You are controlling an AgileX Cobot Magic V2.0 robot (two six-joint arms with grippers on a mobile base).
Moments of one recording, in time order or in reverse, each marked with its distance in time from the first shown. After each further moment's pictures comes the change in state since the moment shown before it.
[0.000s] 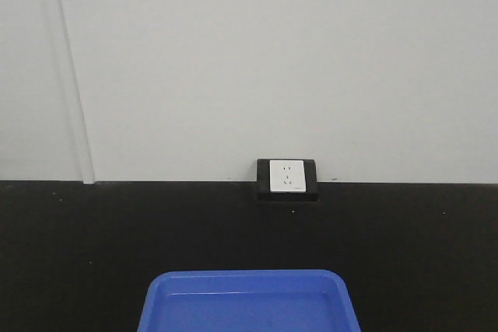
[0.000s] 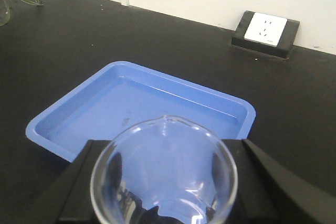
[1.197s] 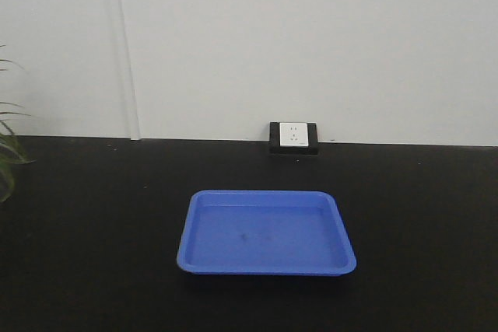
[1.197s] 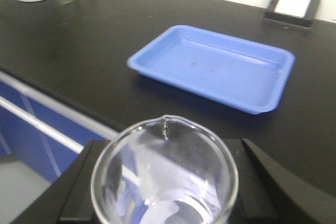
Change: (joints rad) left arm 0.000 0.000 0.000 0.000 0.000 0.000; right arm 0.000 0.000 0.000 0.000 0.002 0.000
